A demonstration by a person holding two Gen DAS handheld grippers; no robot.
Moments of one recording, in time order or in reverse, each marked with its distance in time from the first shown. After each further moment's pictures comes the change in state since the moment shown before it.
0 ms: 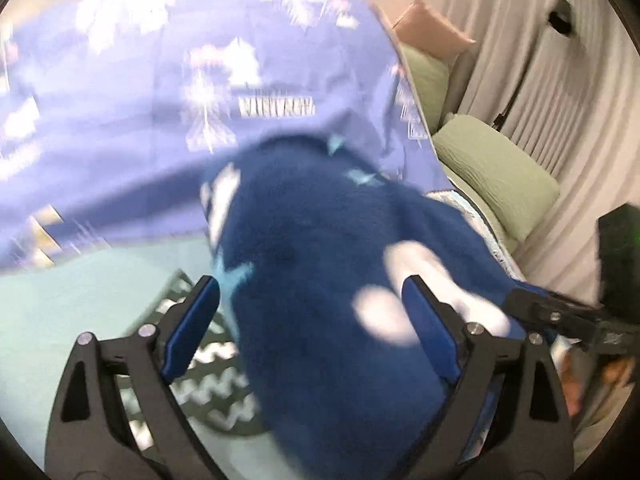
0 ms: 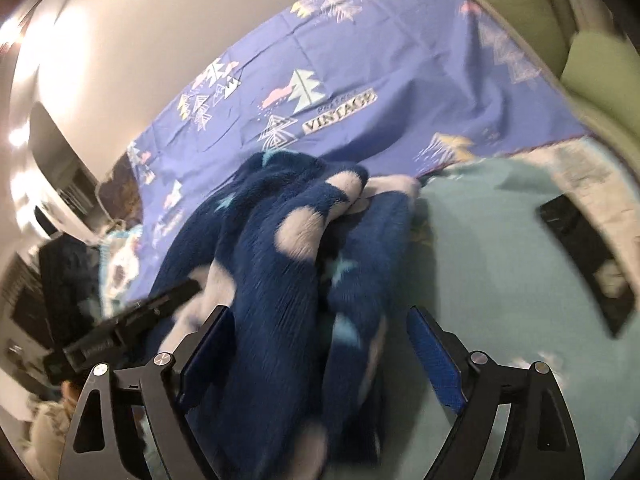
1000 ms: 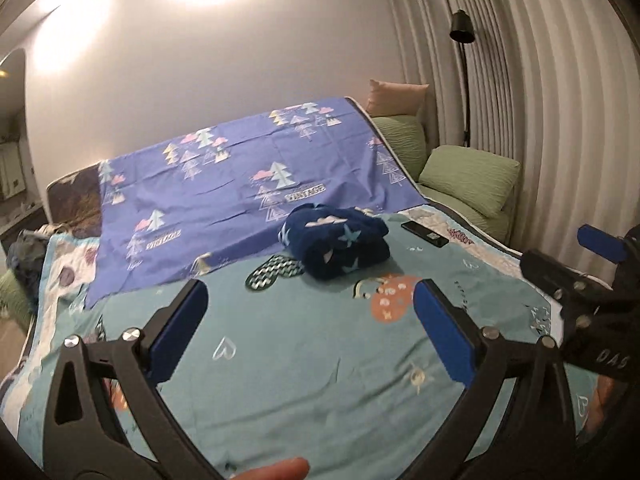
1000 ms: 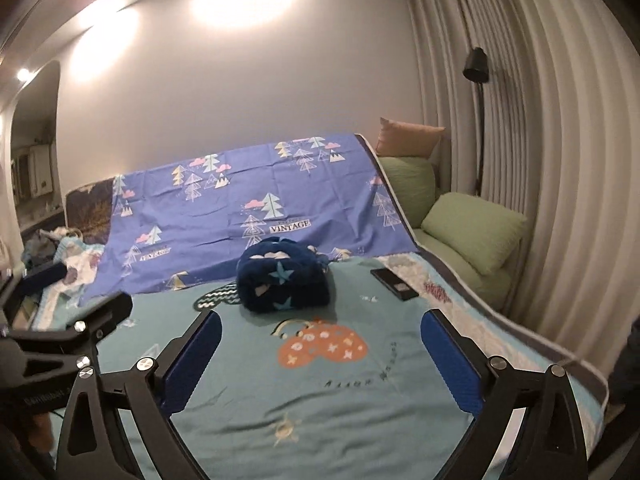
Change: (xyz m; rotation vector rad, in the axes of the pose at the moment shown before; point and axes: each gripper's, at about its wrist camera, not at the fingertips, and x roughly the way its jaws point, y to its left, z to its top) left arm -0.386 -0.124 -0.154 0.197 -0.277 0.257; right arm -0.344 0.224 -0.246 -0.145 -0.458 -0.423
